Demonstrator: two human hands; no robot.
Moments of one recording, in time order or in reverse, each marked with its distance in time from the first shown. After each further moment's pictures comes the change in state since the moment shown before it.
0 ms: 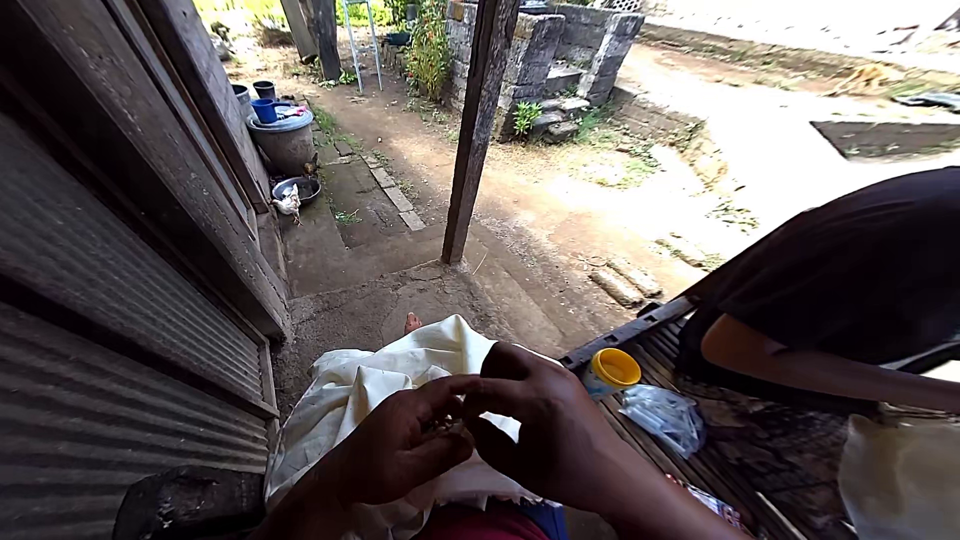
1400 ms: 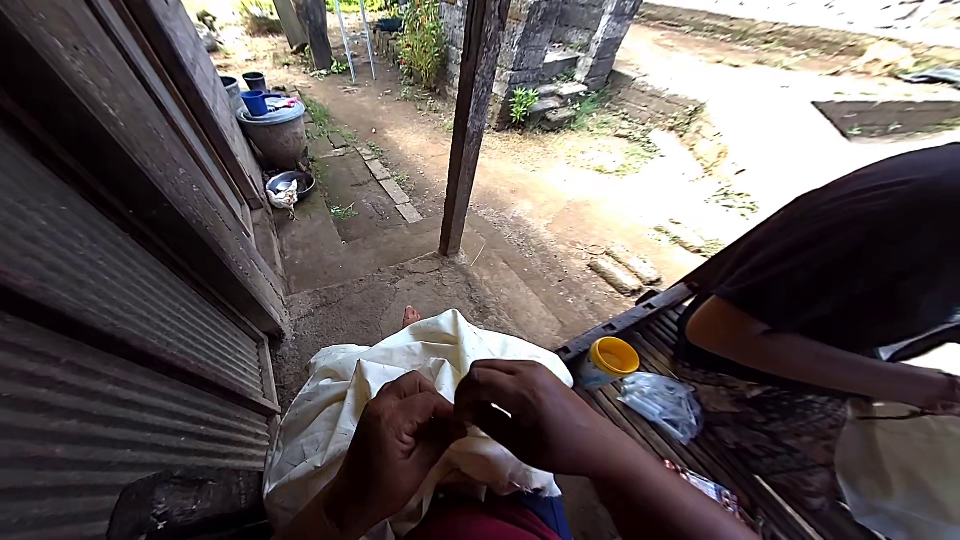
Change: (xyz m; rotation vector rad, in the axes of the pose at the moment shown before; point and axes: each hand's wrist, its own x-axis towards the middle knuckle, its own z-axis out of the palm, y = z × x) left_hand -0.014 -0.014 0.023 0.496 0.431 0.062; right_hand -0.007 0.028 0.007 0.201 -0.192 -0.107
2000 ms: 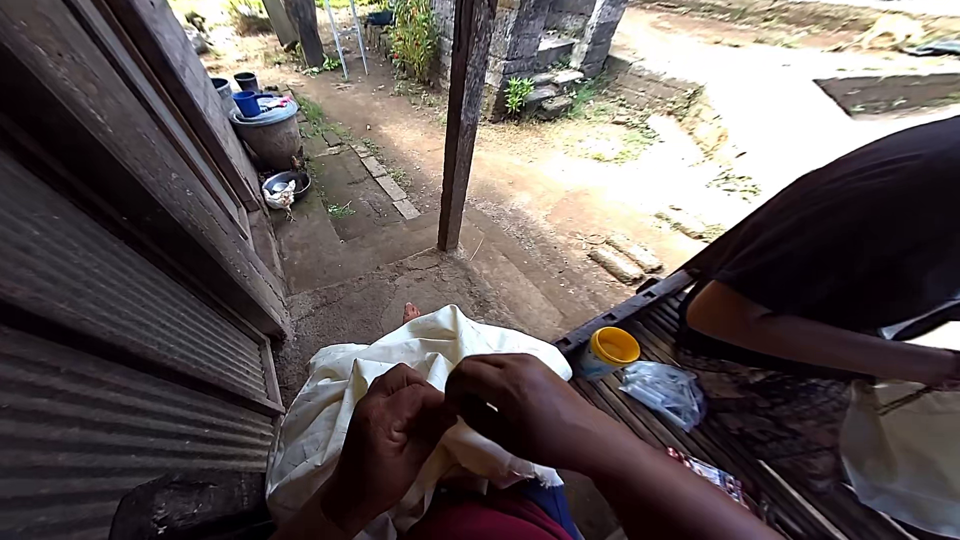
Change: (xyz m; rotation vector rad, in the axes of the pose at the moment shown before) left_hand 0.002 -0.003 -0.001 0.025 0.048 0.050; right_hand 0.006 -0.006 0.001 -0.107 0.026 0.015
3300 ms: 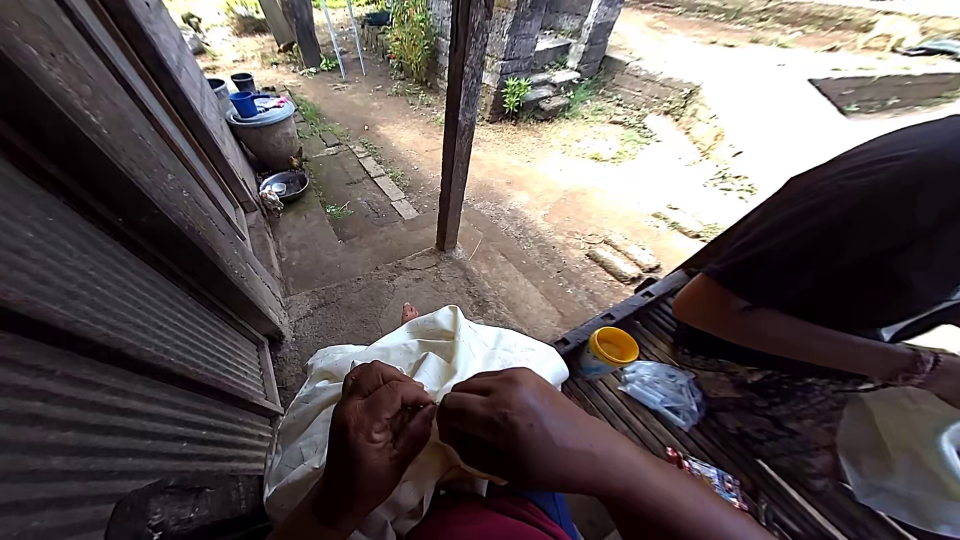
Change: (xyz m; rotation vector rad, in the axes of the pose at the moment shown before) left_hand -0.001 -0.005 -0.004 0.174 0.139 0.053; right_hand 0.001 -0.010 0.003 -0.052 -0.033 -0.073
